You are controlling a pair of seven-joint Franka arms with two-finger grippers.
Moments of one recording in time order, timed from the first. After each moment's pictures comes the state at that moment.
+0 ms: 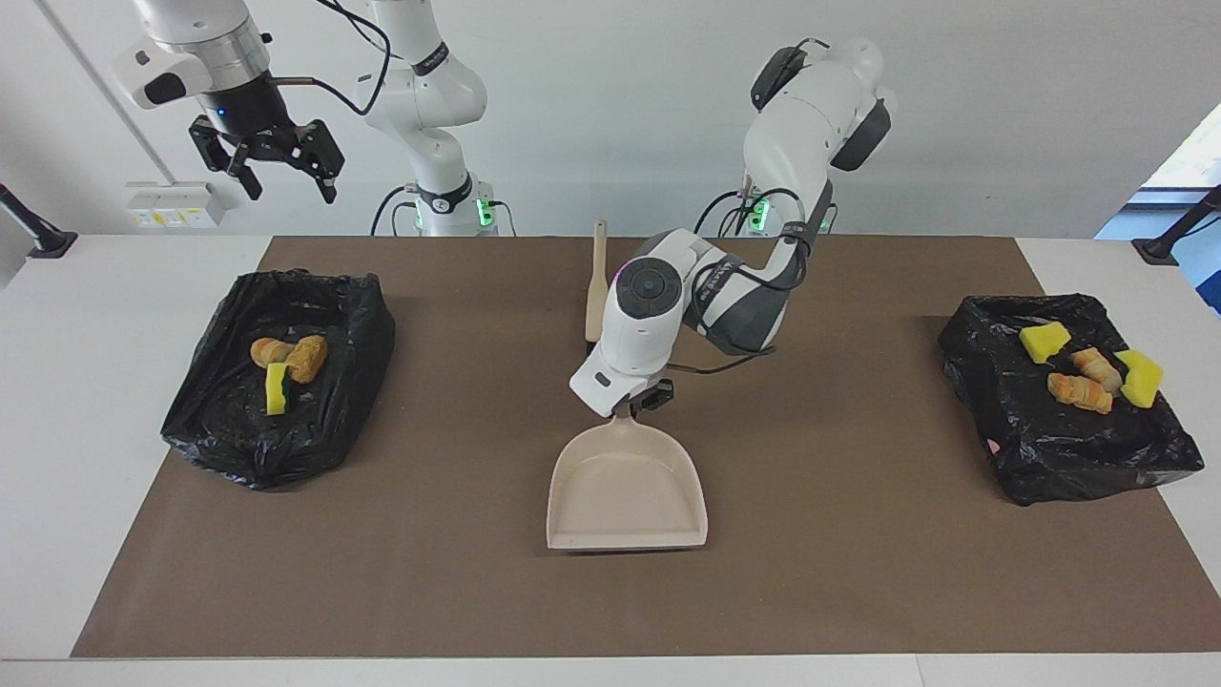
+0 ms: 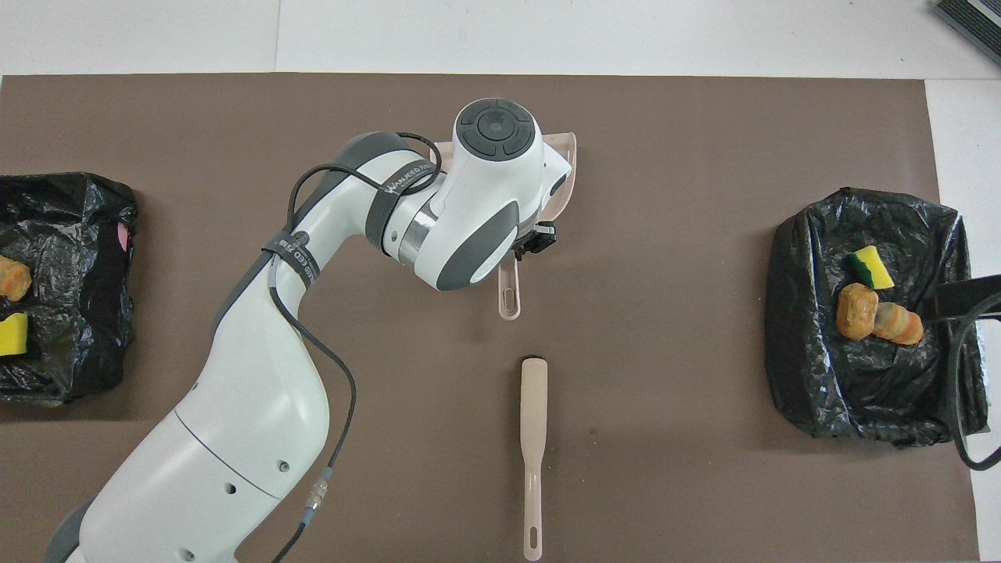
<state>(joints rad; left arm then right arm) -0.40 0.82 -0.42 -1.04 0.19 1.77 -0.69 0.09 -0.13 -0.13 -1.58 -0.03 1.44 0.02</state>
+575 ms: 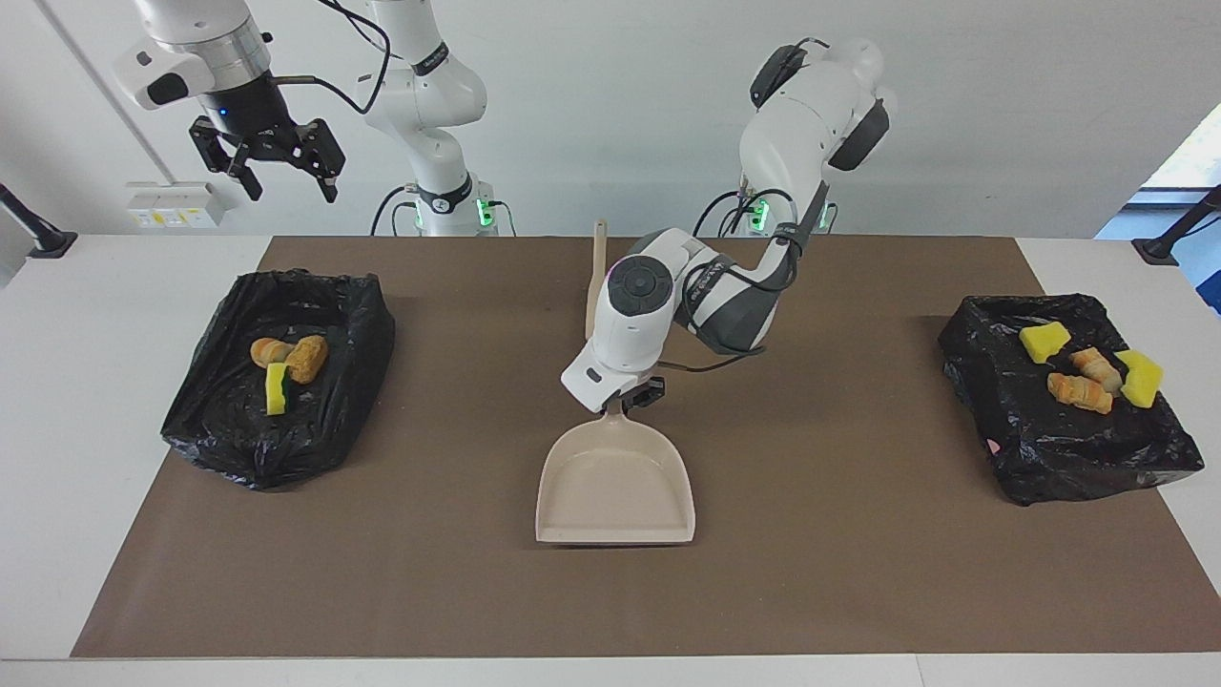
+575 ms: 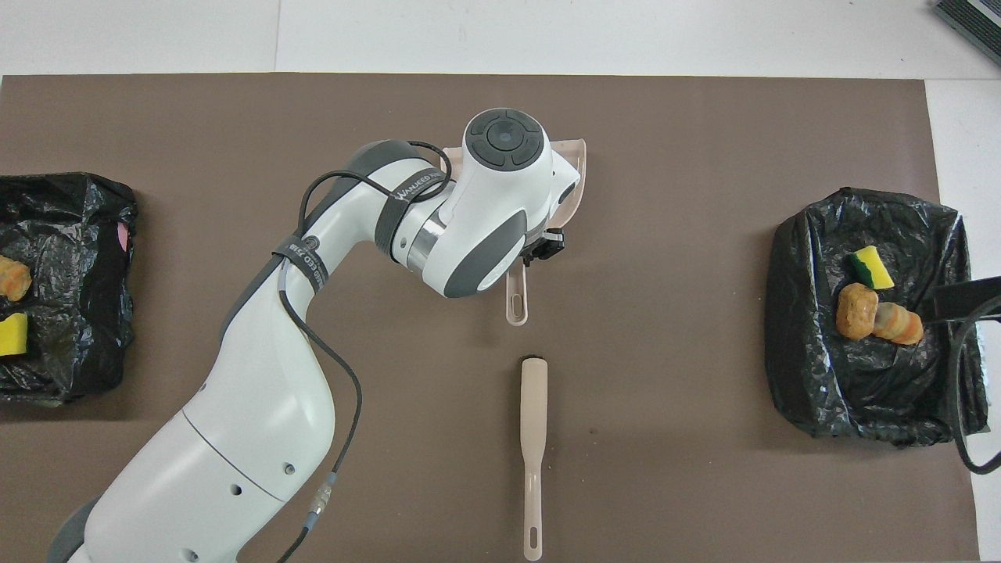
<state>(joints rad) -0.40 0.82 -0.43 -1.06 0.19 1.79 -0.69 0.09 -0.13 -0.13 -1.58 -0.03 1.44 0.01</state>
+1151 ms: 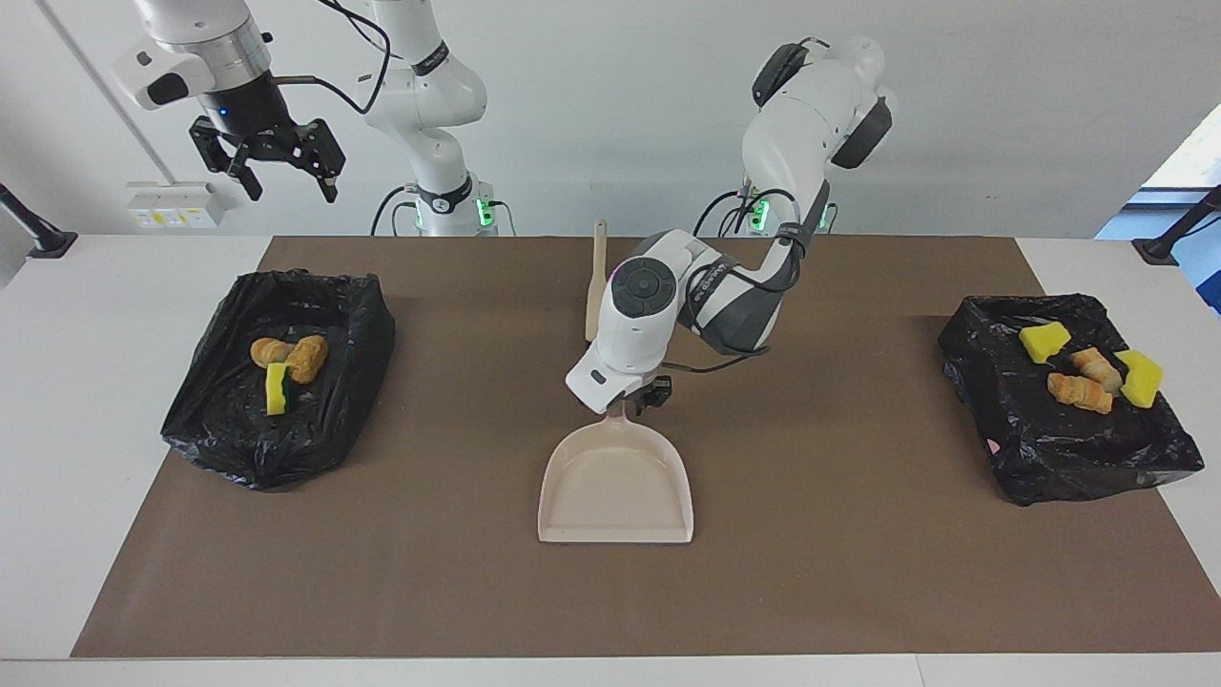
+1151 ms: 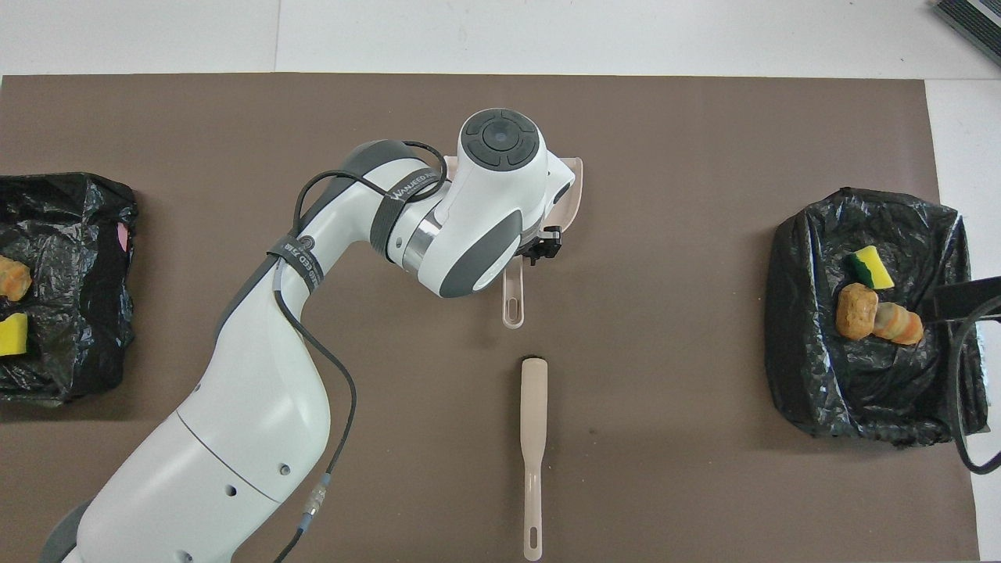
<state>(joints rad) -0.39 0.80 -0.43 -1.08 0.19 1.79 -0.68 0.09 -0.13 -0.13 -1.59 -0.03 1.44 0.01</state>
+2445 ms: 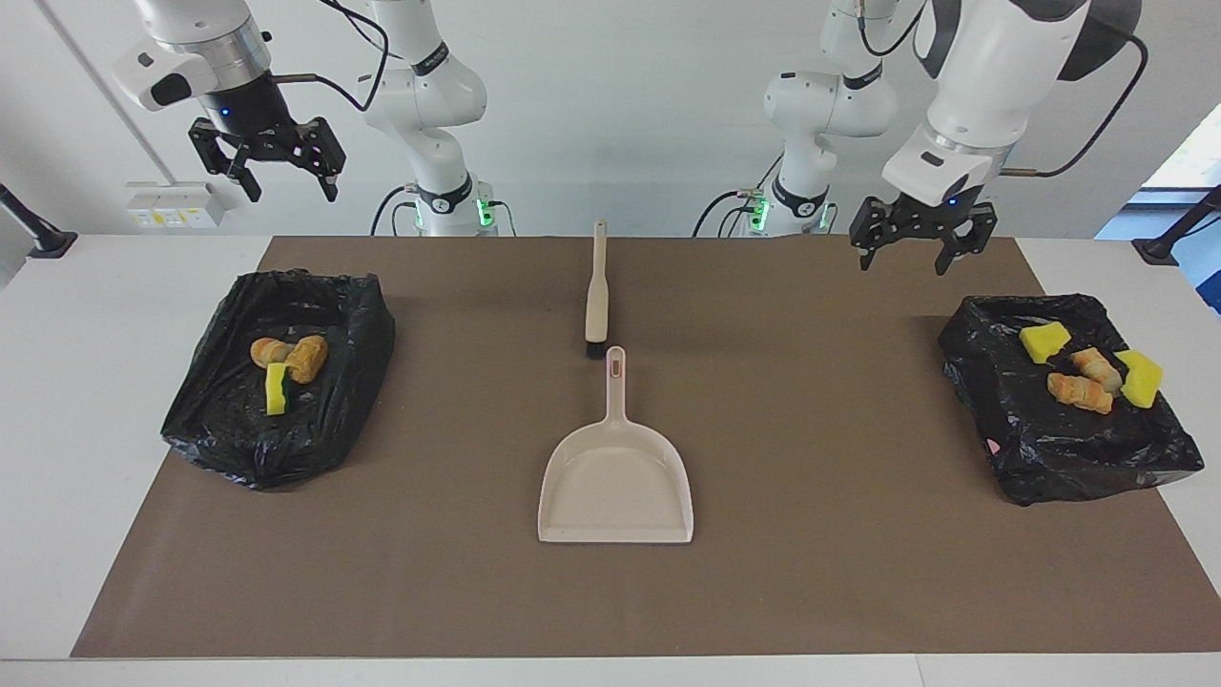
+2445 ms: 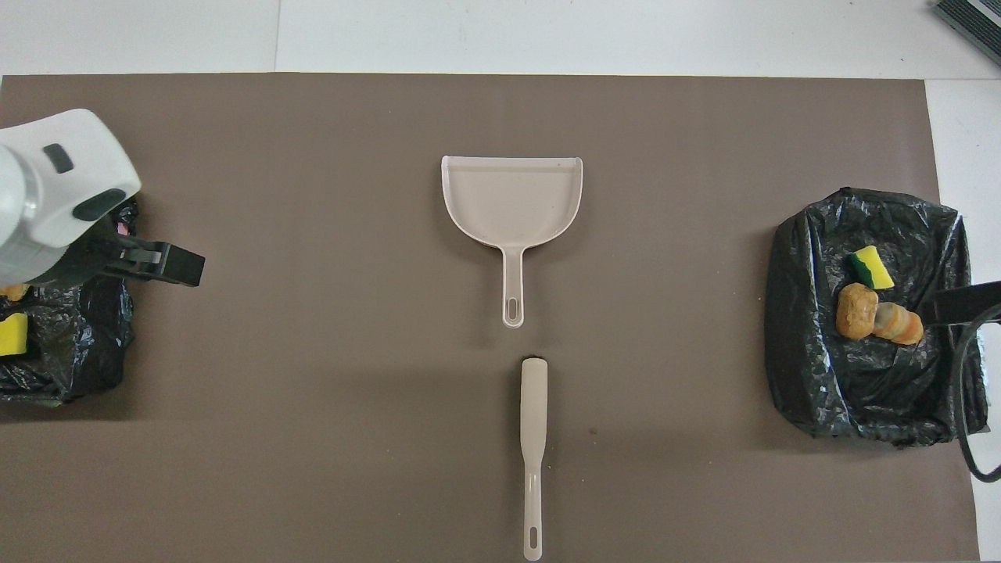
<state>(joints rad) -0.25 -0.05 0.06 -1.60 0.05 1.55 0.03 0.09 -0.13 -0.12 -1.59 -0.03 1.44 -0.04</state>
